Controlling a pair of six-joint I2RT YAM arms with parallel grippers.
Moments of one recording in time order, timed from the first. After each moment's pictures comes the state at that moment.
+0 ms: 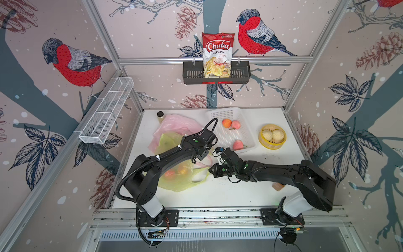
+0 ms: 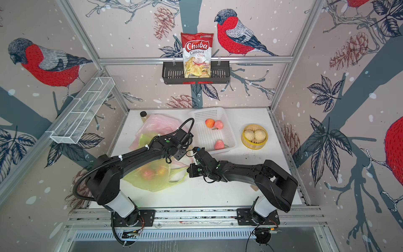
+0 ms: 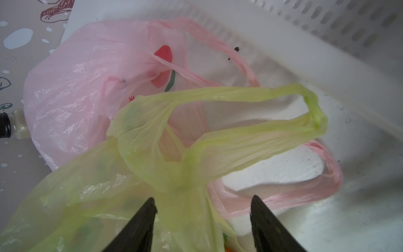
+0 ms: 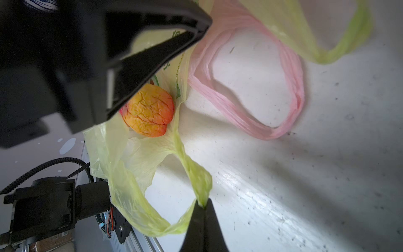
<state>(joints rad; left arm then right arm) -0.72 1.67 1.19 -0.69 -0.42 0.16 1.01 1.55 0.74 0.07 -0.25 0.73</state>
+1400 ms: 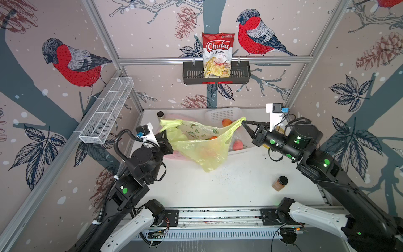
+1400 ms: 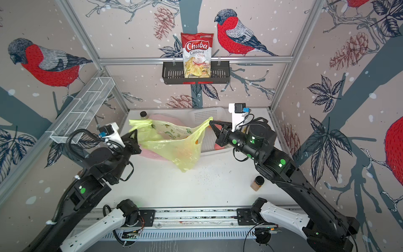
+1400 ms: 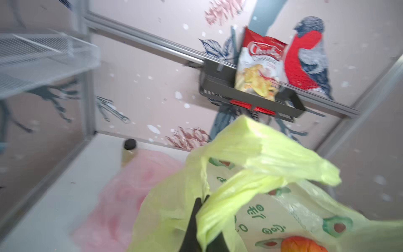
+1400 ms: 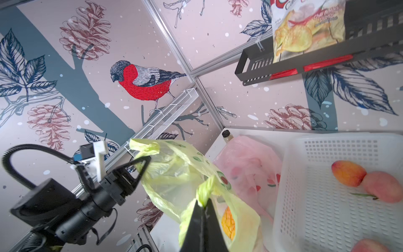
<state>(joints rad) -0.64 0.58 0.85 -0.31 -0.44 -0.39 0.82 0.94 1.33 -0.41 -0.06 0.50</state>
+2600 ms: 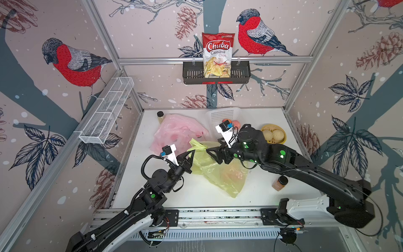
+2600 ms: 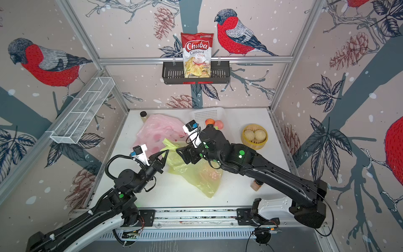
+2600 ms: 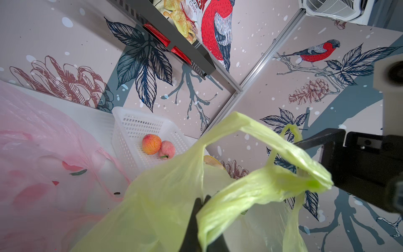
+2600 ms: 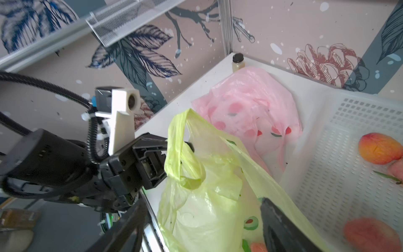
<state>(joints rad) -0.78 0.53 0.26 0.41 -0.16 -0.64 1.13 1.28 1.39 -0.58 0.04 0.26</state>
